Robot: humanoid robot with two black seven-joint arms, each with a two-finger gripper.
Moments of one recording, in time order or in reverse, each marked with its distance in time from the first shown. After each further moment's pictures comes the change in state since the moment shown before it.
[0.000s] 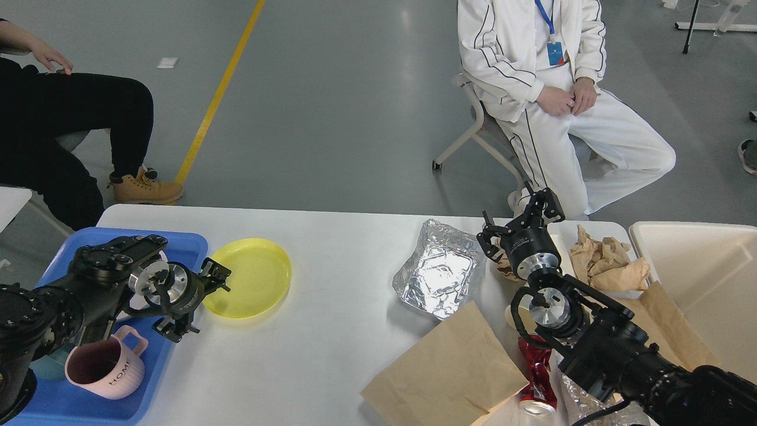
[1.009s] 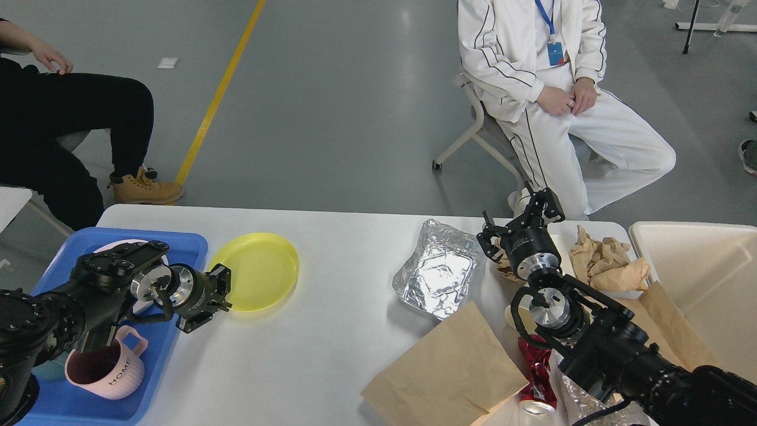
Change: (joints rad) left arm 0.019 -0.002 -0.013 -0.001 -0.014 -0.026 -0.090; right arm 0.000 0.000 0.000 0.000 0.000 -0.001 0.000
